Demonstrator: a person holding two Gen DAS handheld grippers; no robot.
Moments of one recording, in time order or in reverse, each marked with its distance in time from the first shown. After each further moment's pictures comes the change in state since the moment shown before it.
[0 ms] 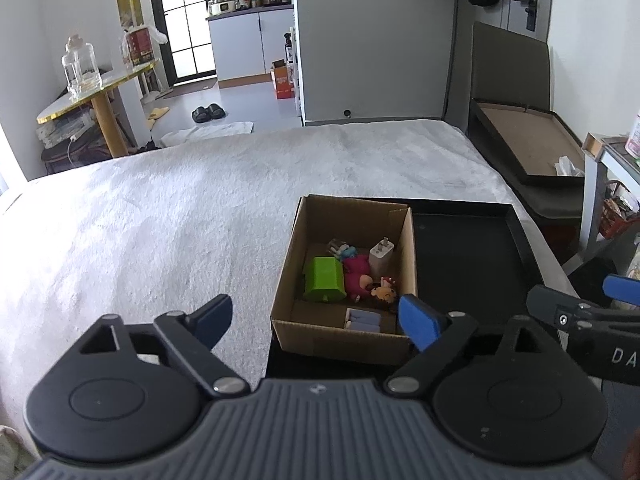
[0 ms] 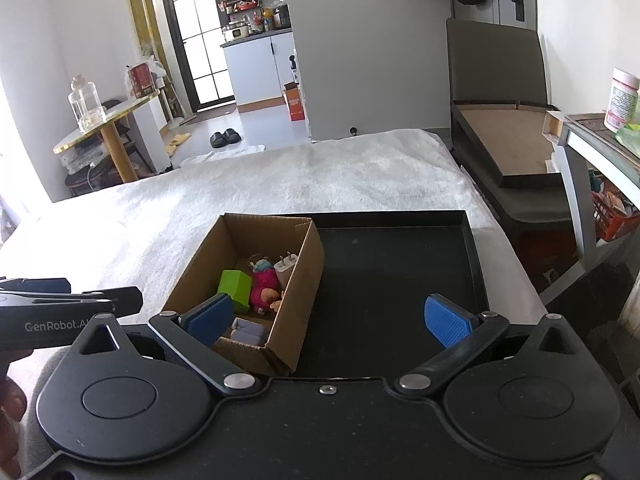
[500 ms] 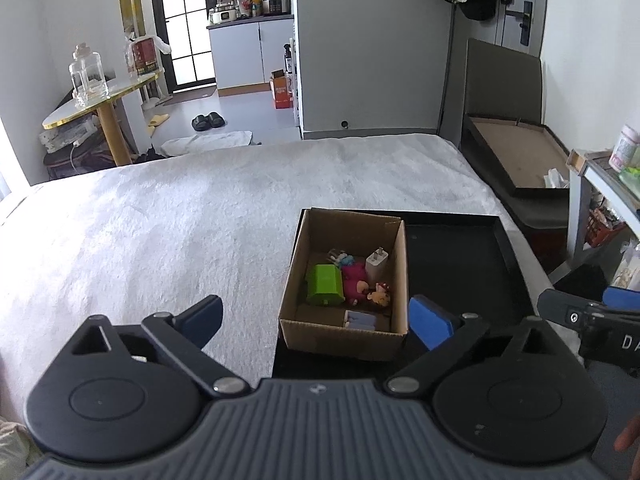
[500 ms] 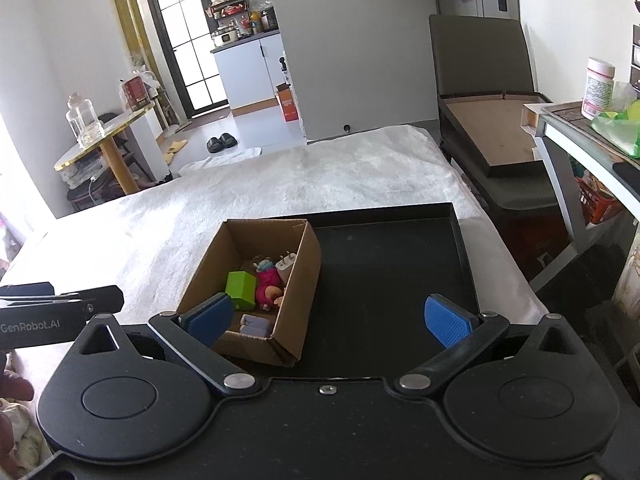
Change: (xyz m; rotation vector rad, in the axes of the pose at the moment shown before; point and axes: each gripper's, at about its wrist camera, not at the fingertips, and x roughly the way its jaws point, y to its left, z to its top) left arm -0.040 0.011 0.003 -0.020 -0.024 -0.023; right arm -0.034 -0.005 0.004 0.061 0.009 0.007
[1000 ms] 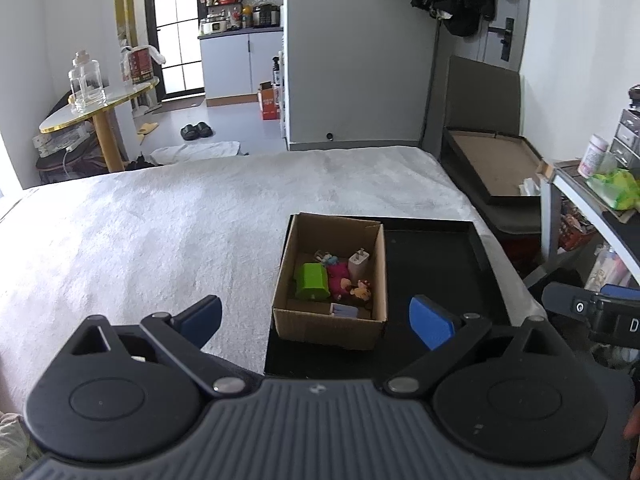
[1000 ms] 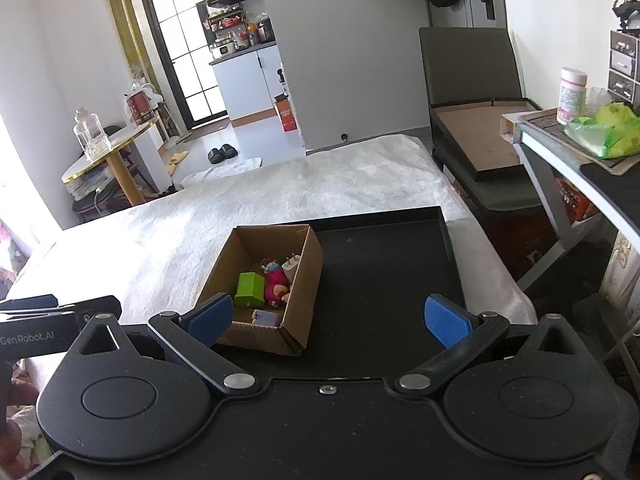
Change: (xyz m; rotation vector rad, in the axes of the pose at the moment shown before) left arm -0.047 0.007 -0.013 0.003 -0.039 -0.056; right arm -0.049 0.000 -0.006 0.016 -0.029 -0.014
